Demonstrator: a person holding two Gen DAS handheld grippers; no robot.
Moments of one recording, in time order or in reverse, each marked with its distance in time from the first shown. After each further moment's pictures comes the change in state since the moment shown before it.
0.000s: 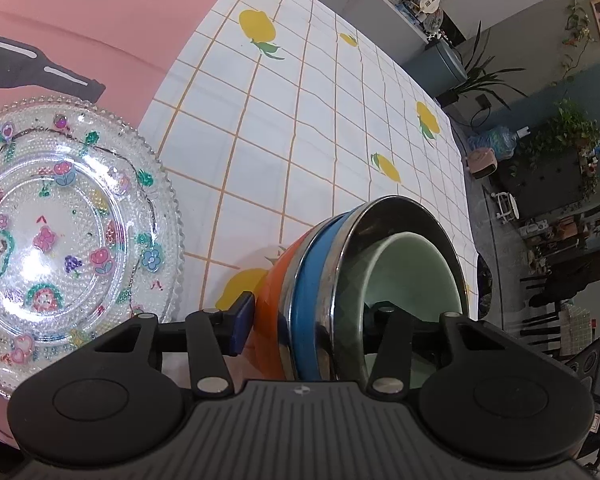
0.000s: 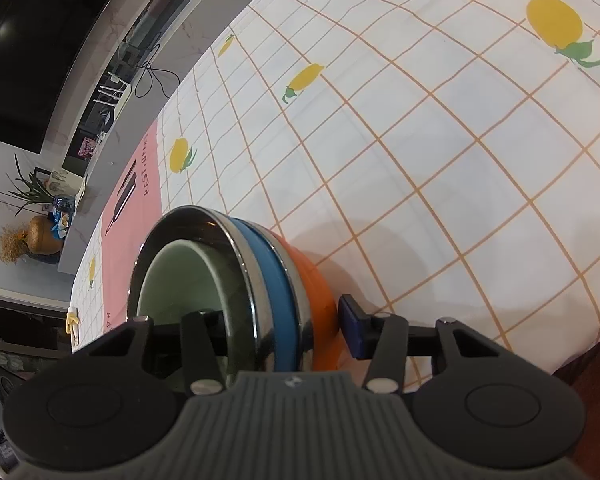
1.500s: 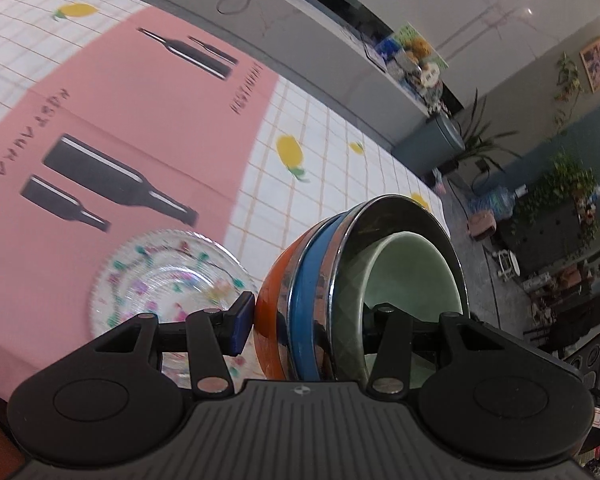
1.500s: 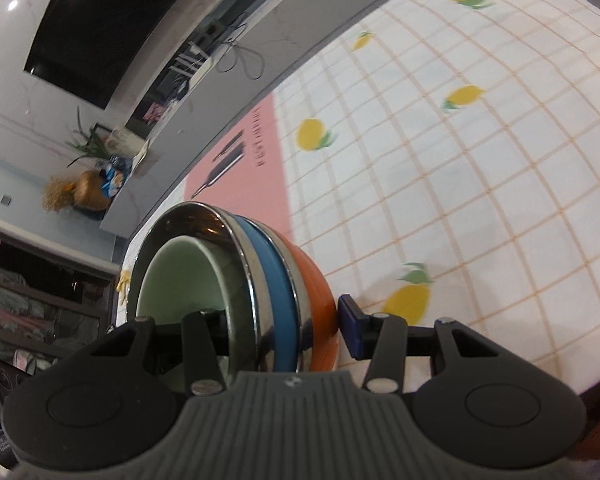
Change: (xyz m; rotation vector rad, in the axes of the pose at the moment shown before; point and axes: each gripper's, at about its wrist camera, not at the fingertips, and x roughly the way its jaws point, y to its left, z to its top) left arm -0.129 0.020 0.020 -0.025 -0.216 0.031; right arm -0.017 0.120 -0.028 -0.199 0.022 0.132
